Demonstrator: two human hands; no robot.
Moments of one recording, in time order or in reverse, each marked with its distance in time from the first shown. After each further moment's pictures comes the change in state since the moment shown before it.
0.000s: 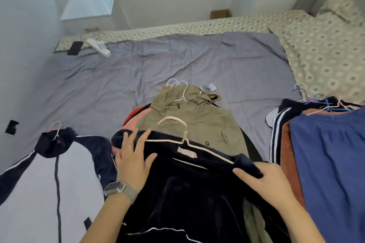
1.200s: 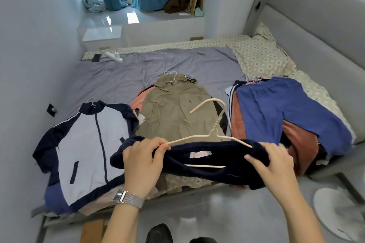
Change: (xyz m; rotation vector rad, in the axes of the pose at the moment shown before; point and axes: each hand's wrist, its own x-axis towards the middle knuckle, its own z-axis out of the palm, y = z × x) left_hand -0.494 0.052 -0.221 -0.277 0.128 0.184; right_hand -0.519 -0.042 -0.048 -0.280 0.491 -0.153
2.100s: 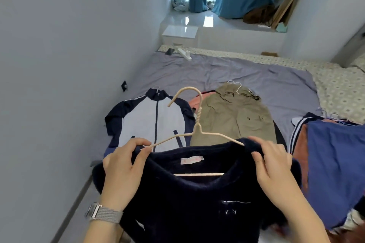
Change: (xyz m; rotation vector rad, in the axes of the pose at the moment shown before) left_hand -0.067 -0.085 -0.119 -0.048 0.337 -0.412; right_hand 0.027 -0.153 0.066 0.084 -0.228 -0.509
